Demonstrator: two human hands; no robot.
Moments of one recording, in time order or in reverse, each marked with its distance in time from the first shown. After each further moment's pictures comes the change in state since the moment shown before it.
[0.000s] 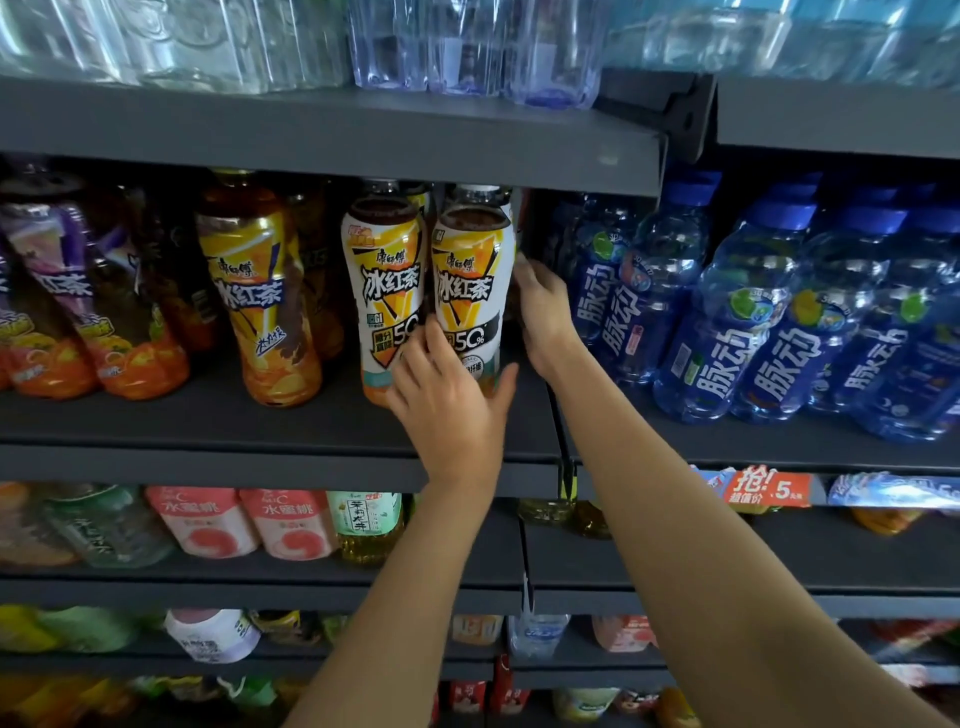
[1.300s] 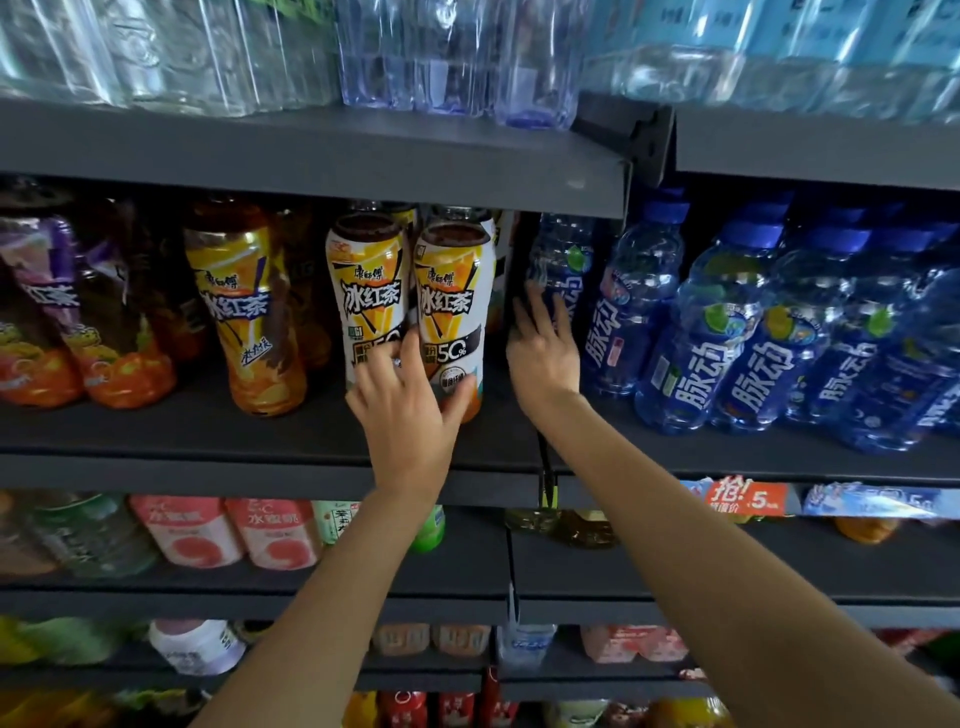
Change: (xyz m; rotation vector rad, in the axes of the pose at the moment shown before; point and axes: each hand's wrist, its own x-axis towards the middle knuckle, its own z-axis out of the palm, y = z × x) left_hand 0.009 -0.030 0.003 -0.011 0.108 0.182; right_hand -0.012 0.025 -0.035 -1.847 -0.060 -0.551
